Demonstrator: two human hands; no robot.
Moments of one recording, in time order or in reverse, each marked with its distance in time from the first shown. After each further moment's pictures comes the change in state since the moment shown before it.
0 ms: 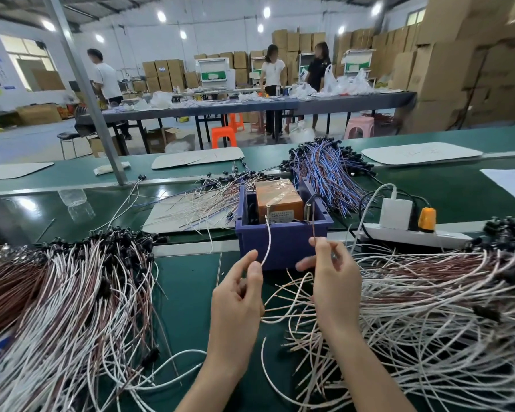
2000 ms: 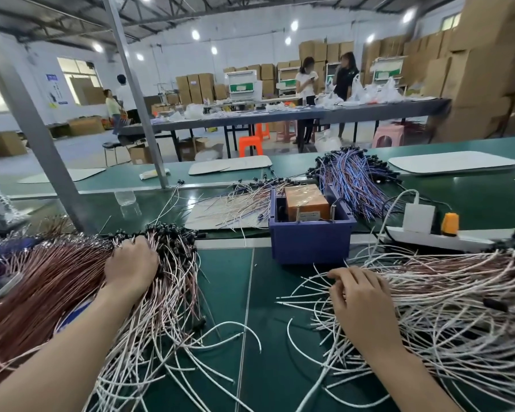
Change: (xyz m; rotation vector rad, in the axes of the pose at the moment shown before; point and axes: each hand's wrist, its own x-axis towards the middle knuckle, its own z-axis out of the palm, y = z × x) left_hand 0.109 -0.006 -0.224 1.479 0.193 -0.159; right_hand -0.025 0.033 -0.045 -0.905 -0.141 -0.672
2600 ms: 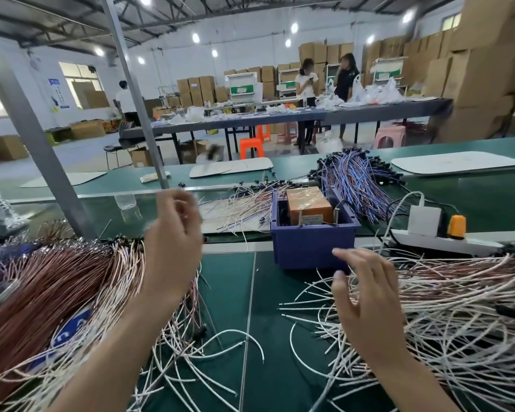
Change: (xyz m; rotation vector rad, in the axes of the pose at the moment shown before) left_hand -0.071 0.102 -0.092 -0.918 0.311 0.344; right_hand 0.010 -0.025 -0.024 0.341 0.192 -0.090
